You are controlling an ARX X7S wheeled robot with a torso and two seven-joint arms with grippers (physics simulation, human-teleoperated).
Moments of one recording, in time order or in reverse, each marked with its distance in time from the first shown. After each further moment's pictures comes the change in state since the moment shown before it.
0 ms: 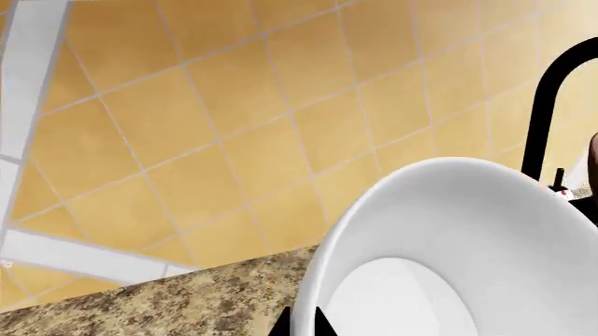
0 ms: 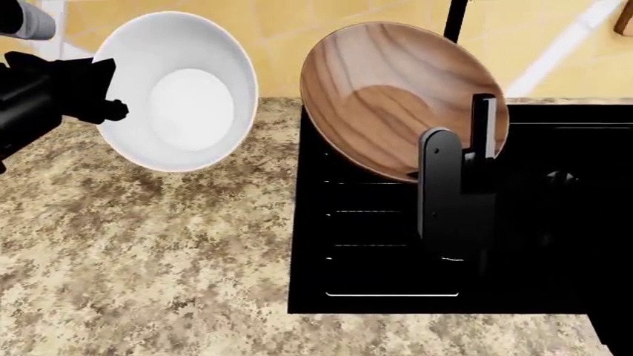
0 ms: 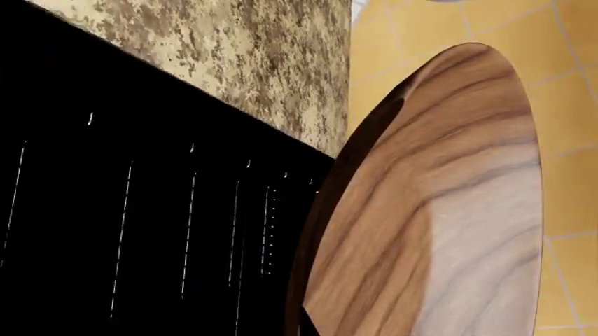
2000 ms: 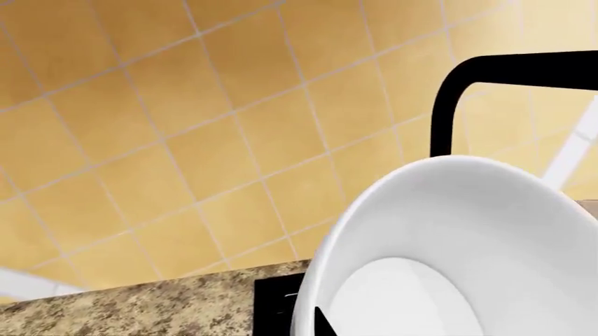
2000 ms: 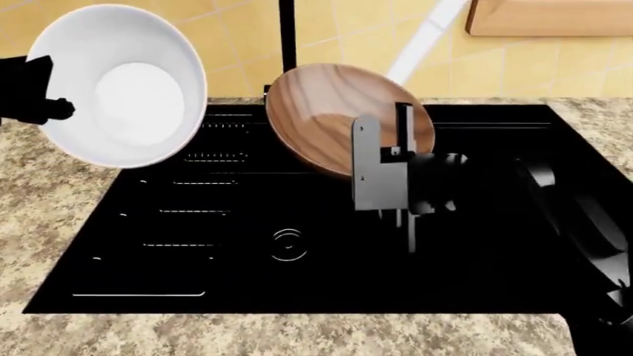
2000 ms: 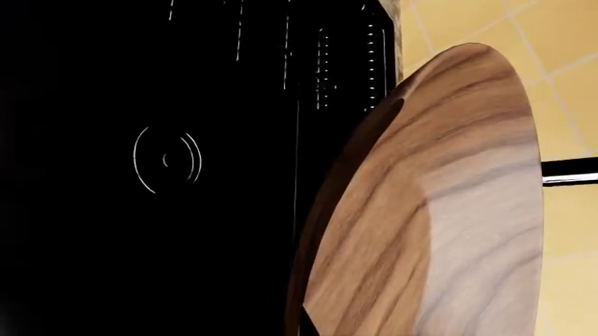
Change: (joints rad) left arm 0.073 -0.116 -0.064 0.002 0.015 0.052 -0.023; right arm 0.099 -0.292 -0.151 0.461 0.028 -0.146 0.030
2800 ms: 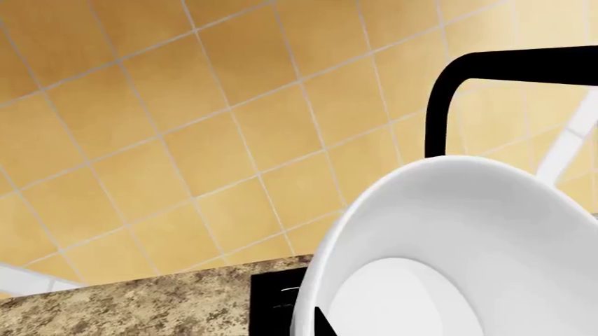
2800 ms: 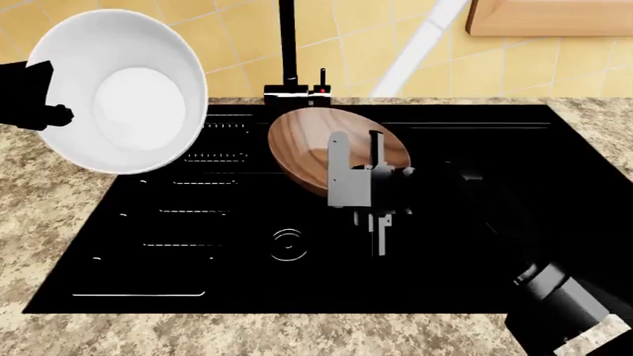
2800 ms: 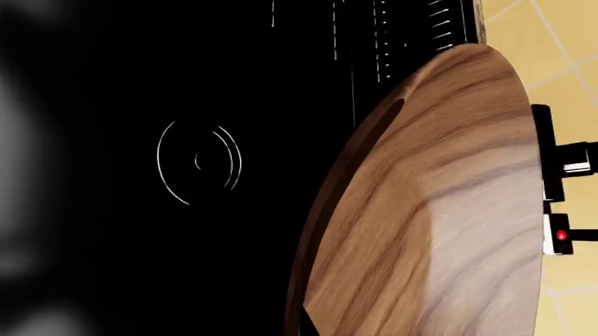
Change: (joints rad) left arm 0.037 -0.021 -0.022 0.031 -0.030 0.003 -0.011; right arm 0.024 -0.203 -0.089 0.476 0.026 -0.150 0.066
